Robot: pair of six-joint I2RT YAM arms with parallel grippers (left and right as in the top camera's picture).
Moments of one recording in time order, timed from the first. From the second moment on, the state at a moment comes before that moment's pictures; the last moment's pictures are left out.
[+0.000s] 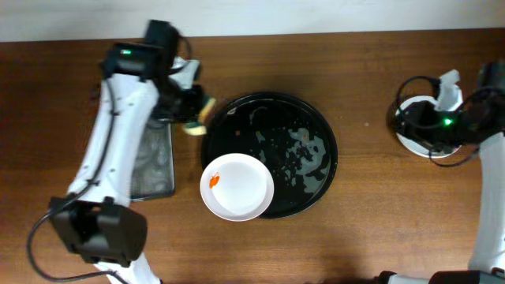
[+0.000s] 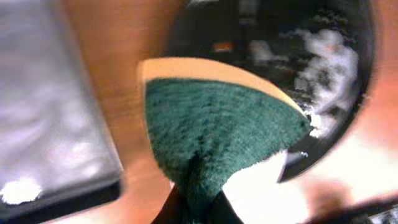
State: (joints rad) left arm -0.16 1.91 1.98 -1.46 0.22 -0.12; right arm -0.31 1.49 1.55 -1.30 -0.53 0.06
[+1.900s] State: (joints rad) left arm 0.20 1.90 1.25 -0.87 -0.12 -0.23; right arm 0.43 1.84 1.34 -0.83 0.04 0.42
